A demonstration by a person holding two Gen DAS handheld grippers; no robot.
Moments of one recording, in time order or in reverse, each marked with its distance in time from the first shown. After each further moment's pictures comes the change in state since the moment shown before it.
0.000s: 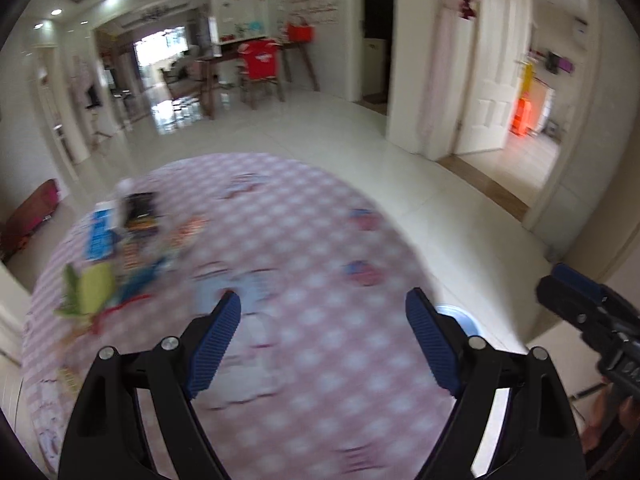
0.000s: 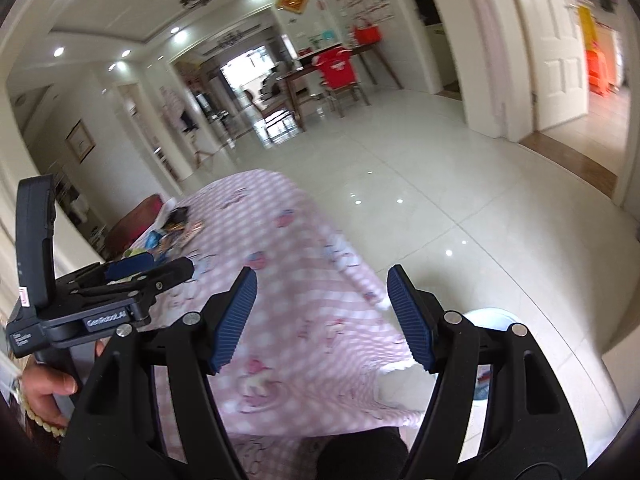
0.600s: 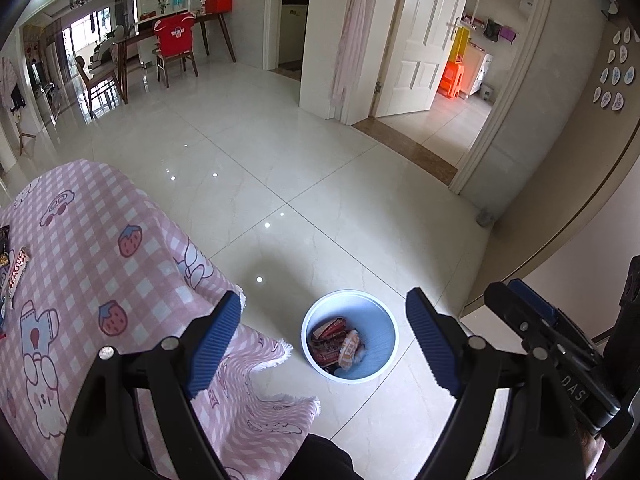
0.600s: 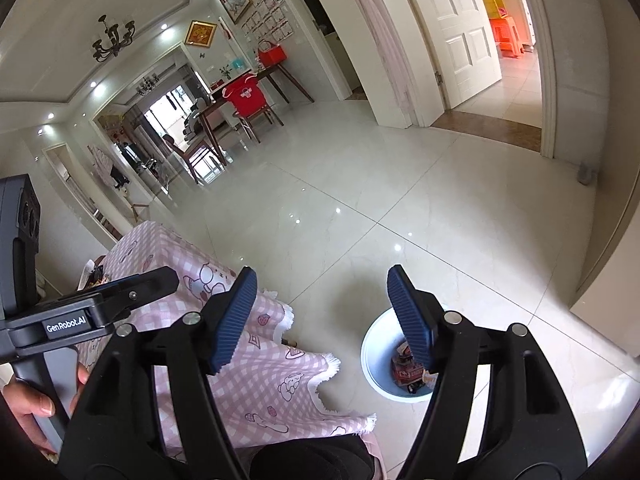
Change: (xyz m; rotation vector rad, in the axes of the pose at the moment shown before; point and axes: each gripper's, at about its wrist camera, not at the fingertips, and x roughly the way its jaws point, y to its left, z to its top) left arm 0.063 -0.175 0.022 0.119 0.135 -0.295; right arm -0.044 -0.152 -0.017 0.253 -0.090 -0.235
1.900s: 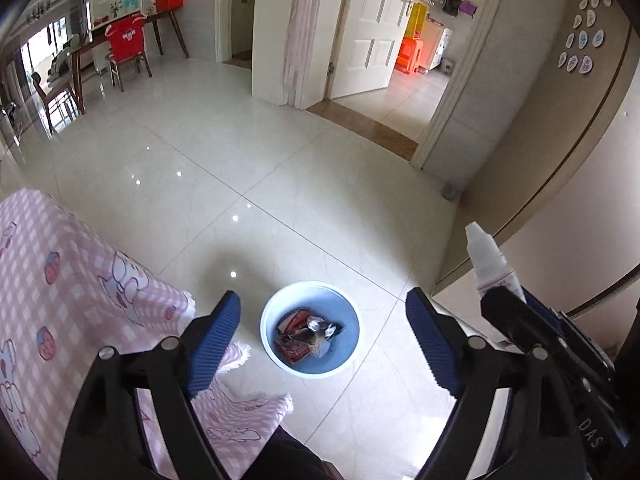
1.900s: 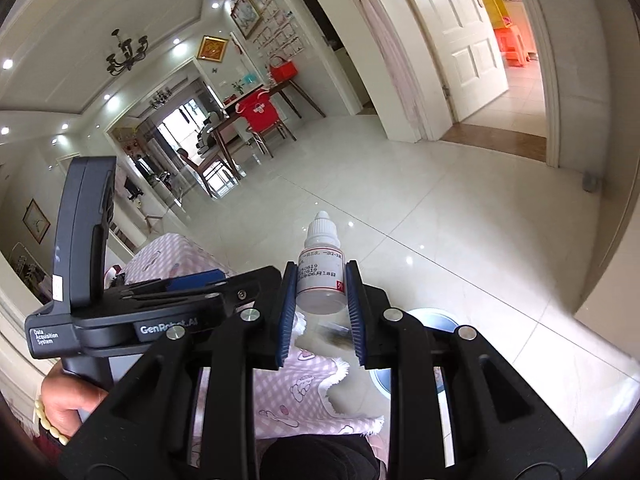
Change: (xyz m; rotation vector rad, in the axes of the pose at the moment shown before) left arm 0.031 -0.069 0.003 0.100 0.066 -0.108; right arm -0.044 0.005 -0.002 0.007 -0.054 0.047
